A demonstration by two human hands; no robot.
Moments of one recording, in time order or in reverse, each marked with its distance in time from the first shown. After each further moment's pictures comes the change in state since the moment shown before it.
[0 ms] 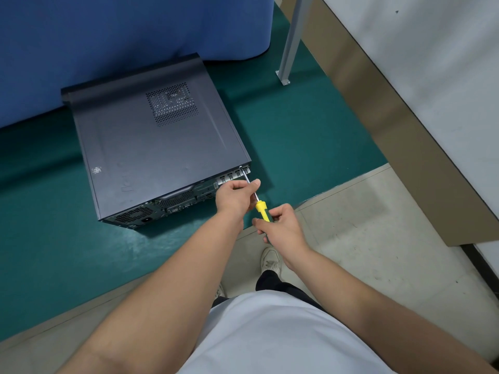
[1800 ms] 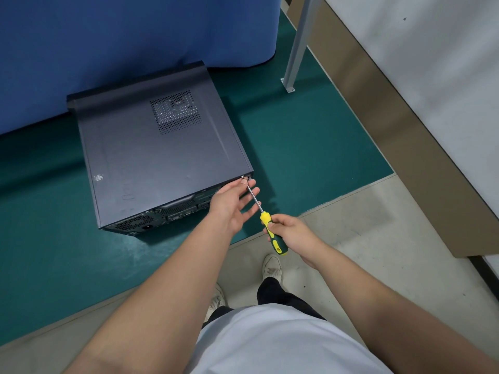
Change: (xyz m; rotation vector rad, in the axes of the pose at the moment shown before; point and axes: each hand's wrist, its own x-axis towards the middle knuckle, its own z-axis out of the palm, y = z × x) left_hand 0.023 0.009 -0.010 -0.323 -0.174 -0.174; right_hand 0.029 -0.012 -0.036 -0.178 -0.325 0.022
